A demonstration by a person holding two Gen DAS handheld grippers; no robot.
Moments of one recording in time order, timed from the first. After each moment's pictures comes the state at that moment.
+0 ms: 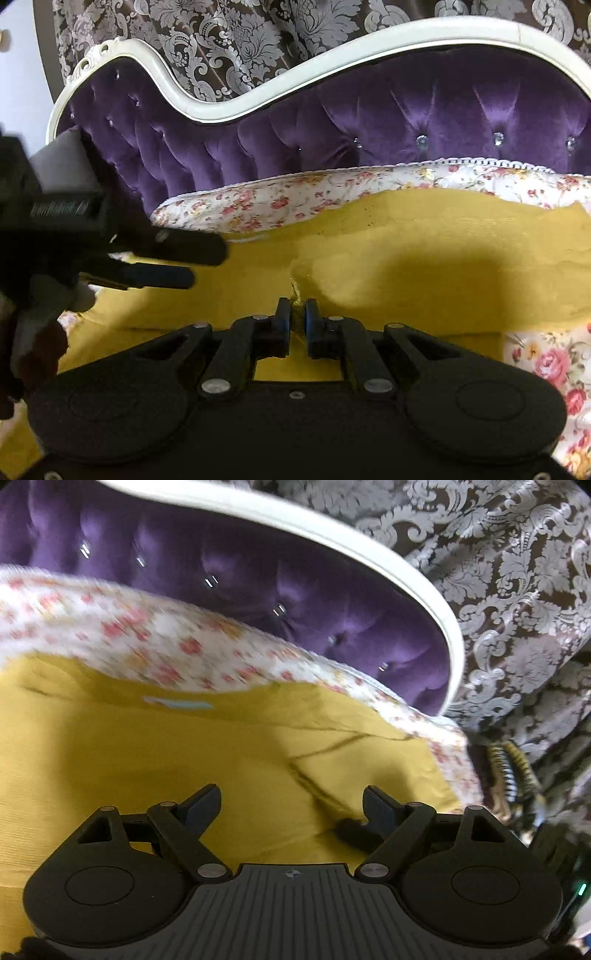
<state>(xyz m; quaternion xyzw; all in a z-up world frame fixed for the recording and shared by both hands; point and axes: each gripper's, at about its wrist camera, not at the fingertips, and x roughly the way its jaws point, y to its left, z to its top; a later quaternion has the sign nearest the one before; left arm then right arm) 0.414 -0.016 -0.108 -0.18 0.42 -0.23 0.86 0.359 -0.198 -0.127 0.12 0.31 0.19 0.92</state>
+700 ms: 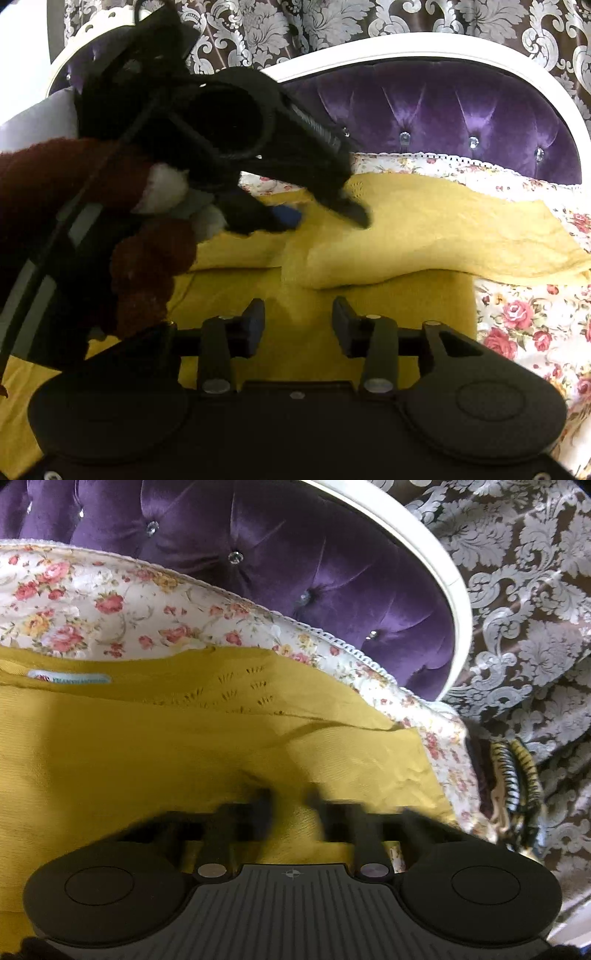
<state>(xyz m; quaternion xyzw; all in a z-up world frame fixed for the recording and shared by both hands) 0.447 -0.091 -0.129 -0.18 0.45 -0.22 0.85 0.314 -0.179 -0.132 0.06 0.31 0.15 0.94</state>
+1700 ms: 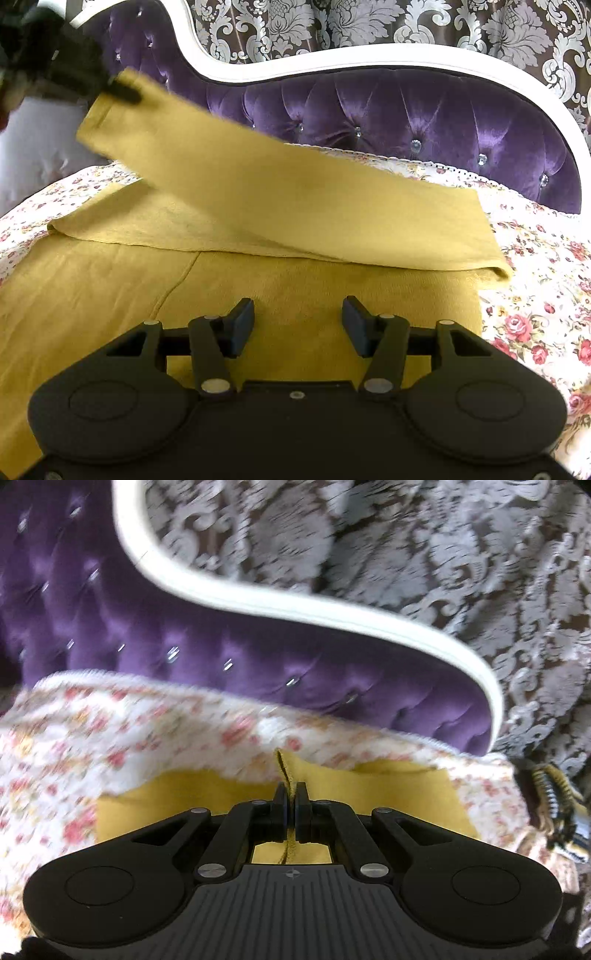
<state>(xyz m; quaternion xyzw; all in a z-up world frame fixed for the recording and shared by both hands) 0.394 0.073 -0.028 -0.09 0.36 -0.13 0.92 0.309 -0.154 -0.138 -0.01 0.31 0.14 0.94</state>
